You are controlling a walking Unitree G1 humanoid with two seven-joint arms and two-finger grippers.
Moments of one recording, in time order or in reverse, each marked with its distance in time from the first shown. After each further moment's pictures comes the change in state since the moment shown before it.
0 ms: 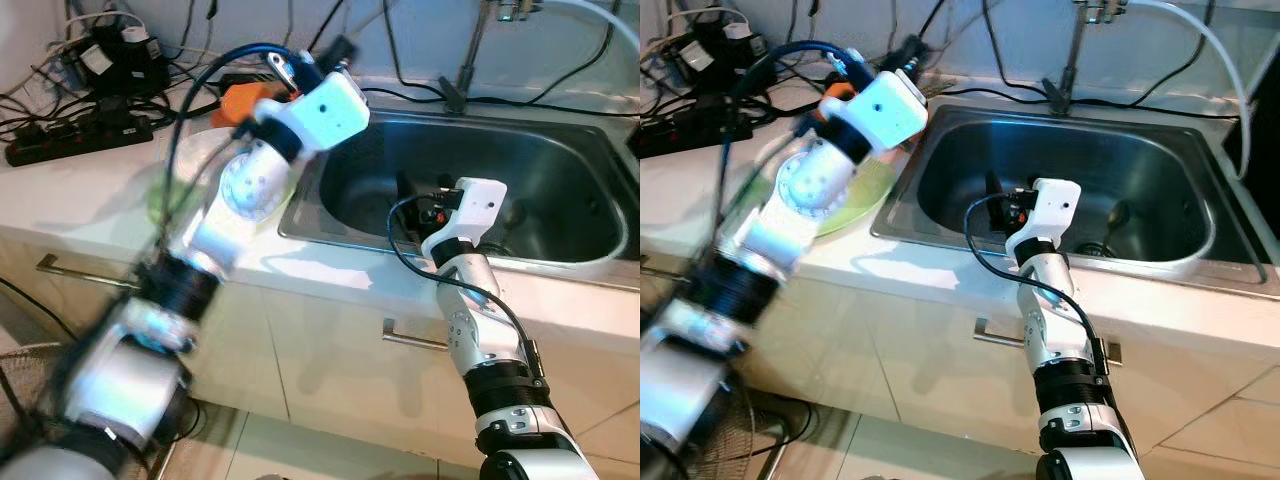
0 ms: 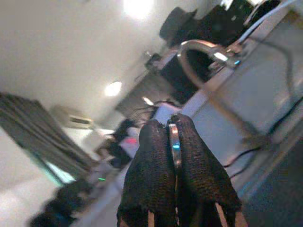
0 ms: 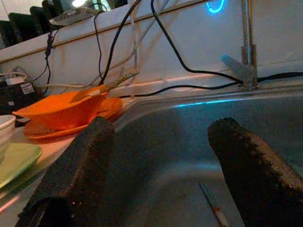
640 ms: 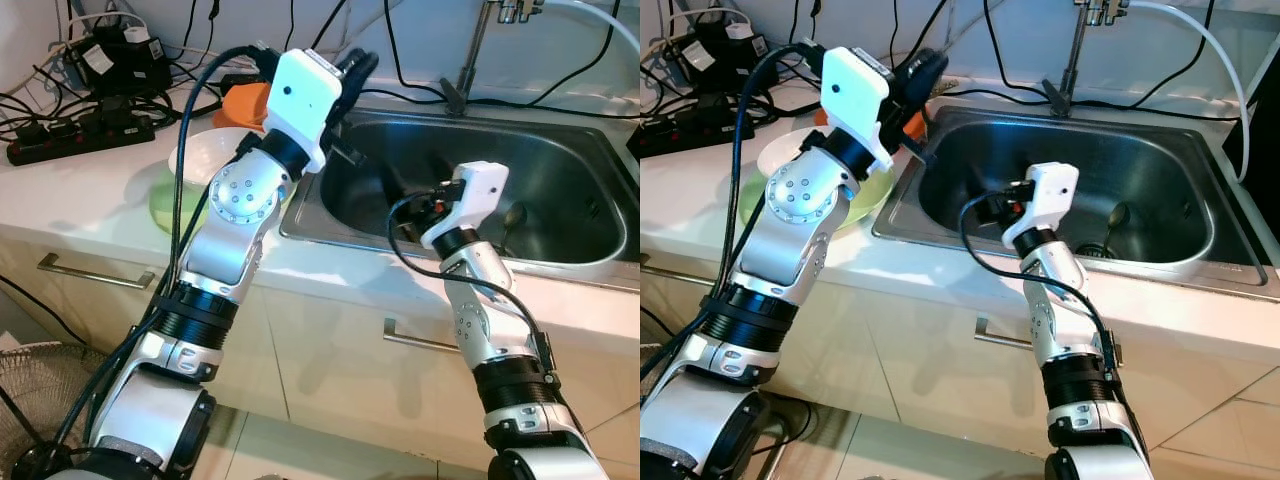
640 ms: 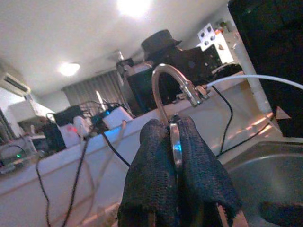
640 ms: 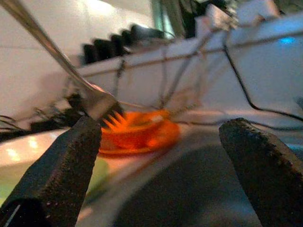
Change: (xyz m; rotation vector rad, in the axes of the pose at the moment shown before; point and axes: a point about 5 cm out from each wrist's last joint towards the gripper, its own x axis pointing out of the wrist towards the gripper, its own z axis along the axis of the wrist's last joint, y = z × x) left arm -0.006 -0.004 0.010 -0.492 -0.031 -0.054; right arm 0.003 0.016 0.026 0.002 -0.092 0.284
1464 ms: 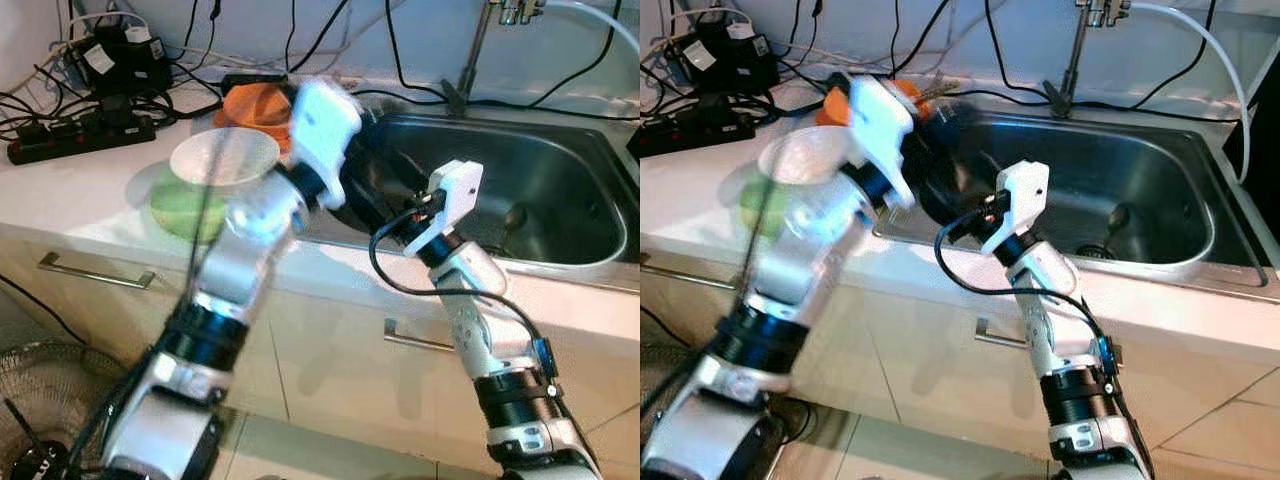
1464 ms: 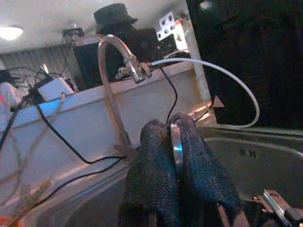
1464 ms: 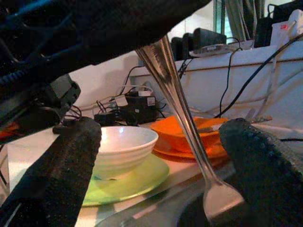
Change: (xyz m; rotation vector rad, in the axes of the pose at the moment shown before) left arm -0.008 -0.033 -0.014 -0.195 0.084 -0.170; right arm -0.007 0.028 0.005 0.012 0.006 0.245
